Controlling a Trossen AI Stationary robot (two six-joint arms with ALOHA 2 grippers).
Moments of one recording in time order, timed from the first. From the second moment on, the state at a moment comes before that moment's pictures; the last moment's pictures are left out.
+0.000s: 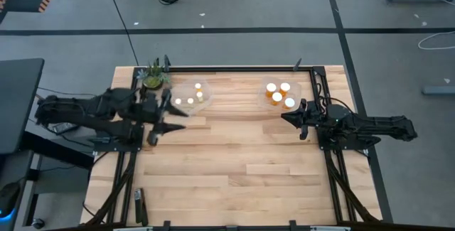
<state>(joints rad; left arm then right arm) -0.08 0.79 0.86 -0.09 0.05 -0.03 -0.09 0.08 0.01 0.02 0.10 0.37</state>
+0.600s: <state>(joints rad) -0.16 0.00 0.09 0.15 0.14 -0.09 -0.09 0.08 0.01 0.02 0.10 0.37</state>
